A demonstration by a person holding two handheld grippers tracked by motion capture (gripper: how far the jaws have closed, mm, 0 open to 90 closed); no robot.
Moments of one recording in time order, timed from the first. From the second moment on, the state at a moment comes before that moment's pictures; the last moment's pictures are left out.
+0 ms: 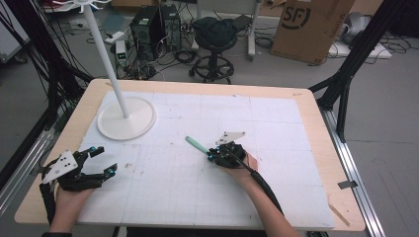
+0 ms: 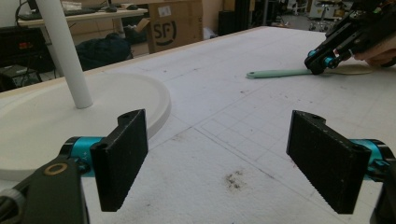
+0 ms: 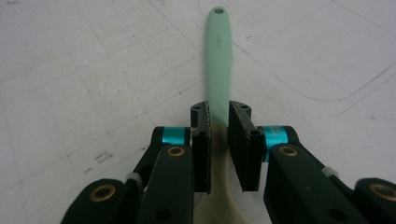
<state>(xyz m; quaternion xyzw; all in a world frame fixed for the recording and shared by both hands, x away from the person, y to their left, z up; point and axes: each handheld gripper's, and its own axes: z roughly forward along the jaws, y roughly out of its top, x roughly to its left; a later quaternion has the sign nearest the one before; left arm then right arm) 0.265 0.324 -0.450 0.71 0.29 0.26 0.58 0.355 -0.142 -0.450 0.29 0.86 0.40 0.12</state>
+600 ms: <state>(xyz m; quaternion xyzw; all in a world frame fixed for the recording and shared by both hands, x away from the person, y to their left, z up) 0.265 0.324 -0.450 0.71 0.29 0.26 0.58 0.365 -0.136 -0.406 0.27 0.84 0.45 0.10</state>
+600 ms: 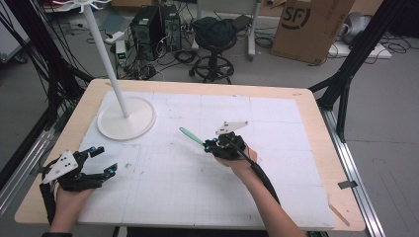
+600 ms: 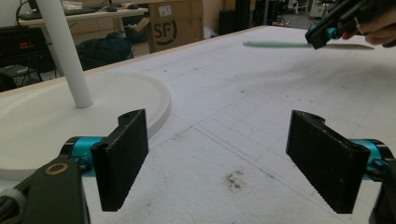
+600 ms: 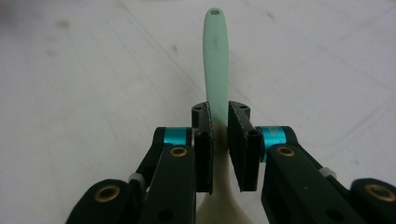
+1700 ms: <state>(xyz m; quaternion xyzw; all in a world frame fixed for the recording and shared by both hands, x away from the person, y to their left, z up) 0.265 0.324 -0.450 0.71 0.29 0.26 0.58 0.433 -0.074 -0.200 0.19 0.82 0.54 0.09</state>
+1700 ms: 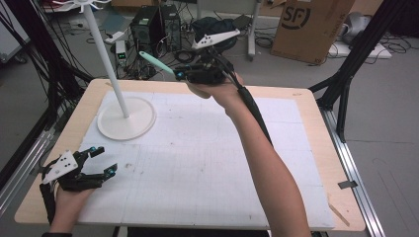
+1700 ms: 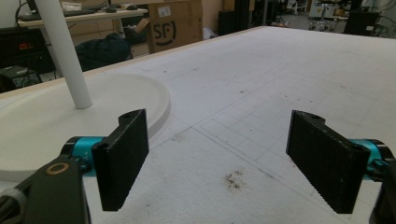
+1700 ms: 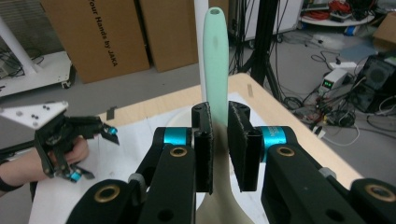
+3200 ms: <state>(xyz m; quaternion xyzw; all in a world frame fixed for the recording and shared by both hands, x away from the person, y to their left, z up) 0.265 0.322 -0.450 0.72 0.28 0.26 0.58 0.444 -0.017 -0.116 0.16 0.81 0.56 0.10</state>
